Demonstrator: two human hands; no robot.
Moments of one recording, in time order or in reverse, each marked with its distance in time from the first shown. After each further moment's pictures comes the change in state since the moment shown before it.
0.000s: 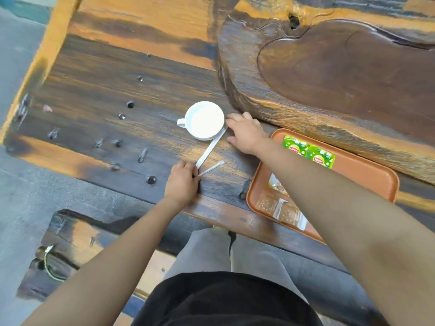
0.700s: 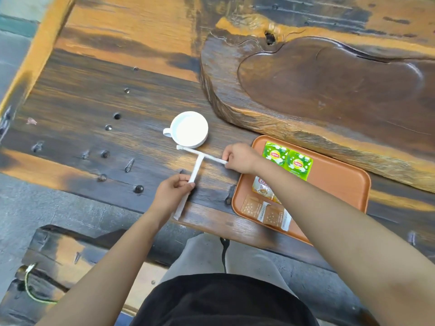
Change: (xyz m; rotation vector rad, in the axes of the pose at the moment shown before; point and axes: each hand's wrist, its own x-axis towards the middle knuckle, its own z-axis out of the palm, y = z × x) left_hand -0.025 0.018 -0.014 -0.766 -0.147 -0.225; right_hand -0.049 0.007 -0.004 0.366 -0.166 0.149
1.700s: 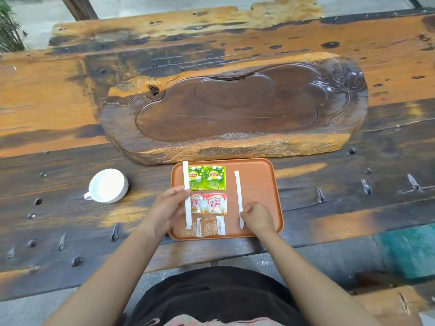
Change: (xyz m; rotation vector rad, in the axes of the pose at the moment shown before) left_hand -0.033 0.089 0.148 -0.188 -0.361 -0.107; right_hand -0.179 0.147 0.051 0.621 0.524 0.741
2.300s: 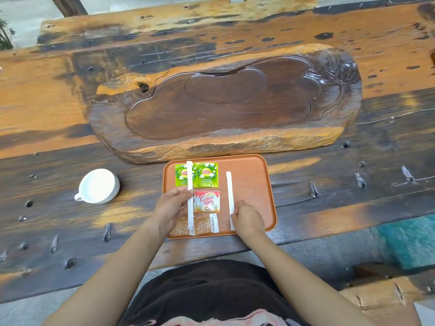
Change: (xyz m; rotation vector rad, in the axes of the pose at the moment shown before) left_hand 0.010 -0.014 0.019 0.085 0.031 -0.046; right_hand -0.013 0.004 0.009 -0.262 0.032 -0.198
